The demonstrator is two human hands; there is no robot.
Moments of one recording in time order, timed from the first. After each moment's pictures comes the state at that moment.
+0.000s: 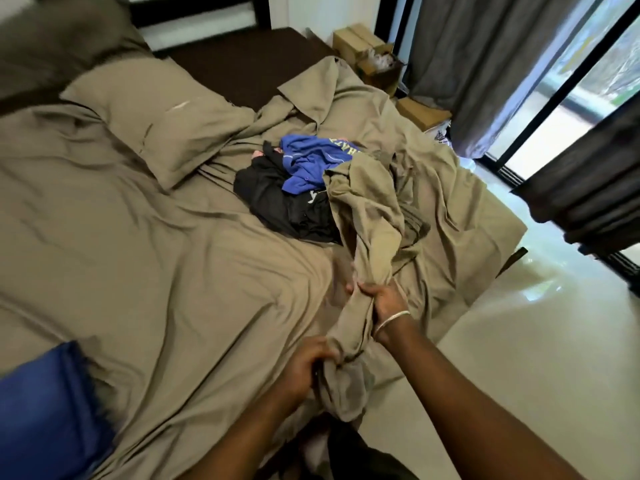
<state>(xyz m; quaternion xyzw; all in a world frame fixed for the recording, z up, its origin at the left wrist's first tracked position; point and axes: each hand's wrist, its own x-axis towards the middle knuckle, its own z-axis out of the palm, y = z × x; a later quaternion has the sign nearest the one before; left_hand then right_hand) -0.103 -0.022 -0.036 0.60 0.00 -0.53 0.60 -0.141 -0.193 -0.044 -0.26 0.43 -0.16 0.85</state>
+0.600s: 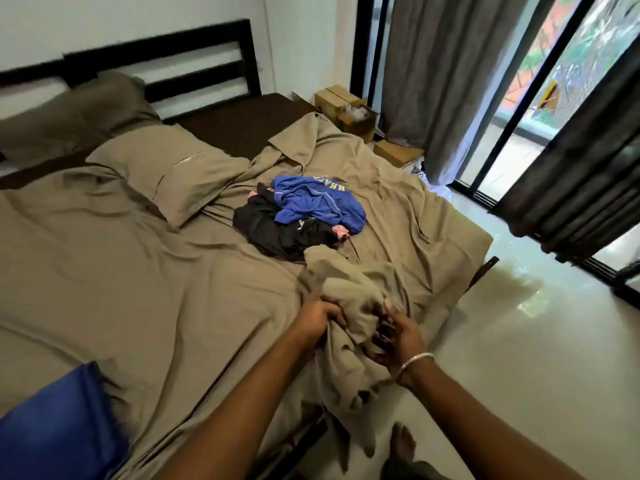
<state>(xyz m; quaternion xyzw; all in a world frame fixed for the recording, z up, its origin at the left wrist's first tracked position) -0.121 -0.059 0.061 0.66 -0.10 -0.48 0.57 -0.252 -0.159 -0.014 -0.25 0.49 -0.13 0.82</state>
